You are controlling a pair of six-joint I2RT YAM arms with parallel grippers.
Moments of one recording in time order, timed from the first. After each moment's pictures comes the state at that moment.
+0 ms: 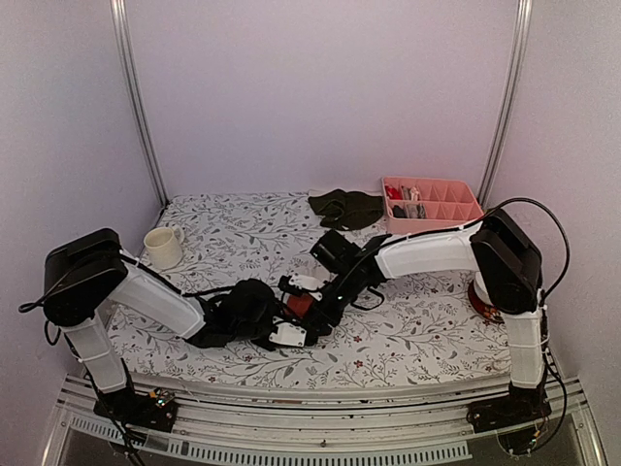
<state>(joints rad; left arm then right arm) -0.98 1.77 0.63 0.43 -0.15 1.08 0.92 2.16 1.53 -0.48 -0.45 -0.21</state>
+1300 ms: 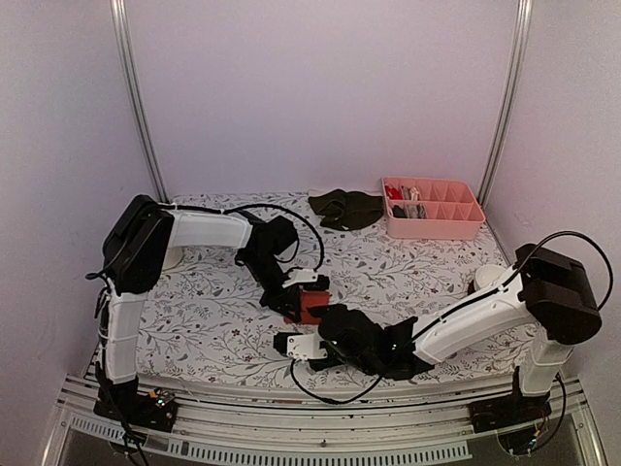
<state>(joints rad) -0.70 2.18 1.56 -0.86 0.56 0.88 1.31 1.80 0.89 0.33 0.51 -0.73</state>
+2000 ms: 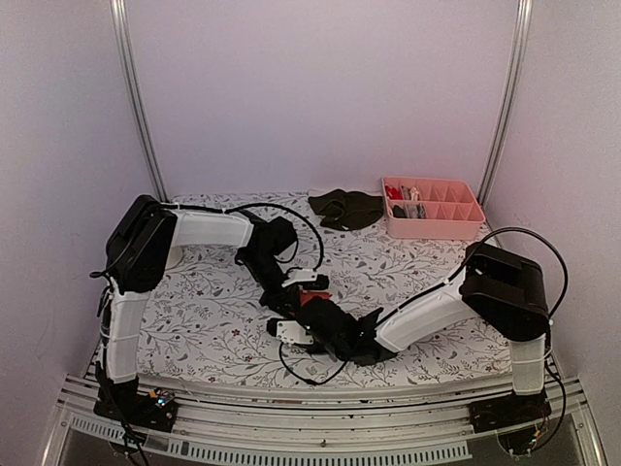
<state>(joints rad) -0.69 2.21 1.59 -0.93 0.61 0.90 1.21 2.08 1.10 0.28 0.56 -0.71</state>
